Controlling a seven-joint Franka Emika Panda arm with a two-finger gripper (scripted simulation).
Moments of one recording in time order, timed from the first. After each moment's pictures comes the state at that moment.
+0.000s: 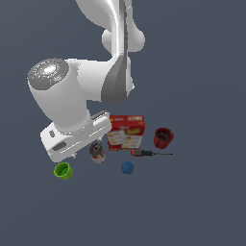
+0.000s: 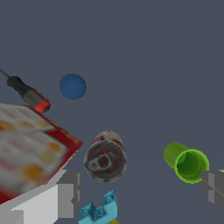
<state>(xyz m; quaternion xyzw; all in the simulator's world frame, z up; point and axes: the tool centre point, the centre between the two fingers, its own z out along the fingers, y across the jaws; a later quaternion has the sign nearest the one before) 0.094 -0.126 0.208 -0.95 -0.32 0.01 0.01</state>
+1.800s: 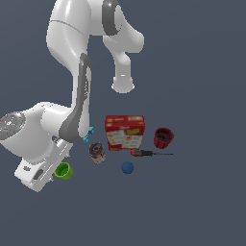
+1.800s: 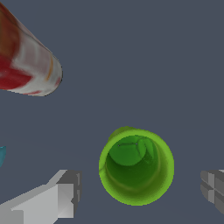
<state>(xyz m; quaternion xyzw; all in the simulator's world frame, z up) 0.125 -0.260 0.093 -0.82 -0.57 0.00 0.00</state>
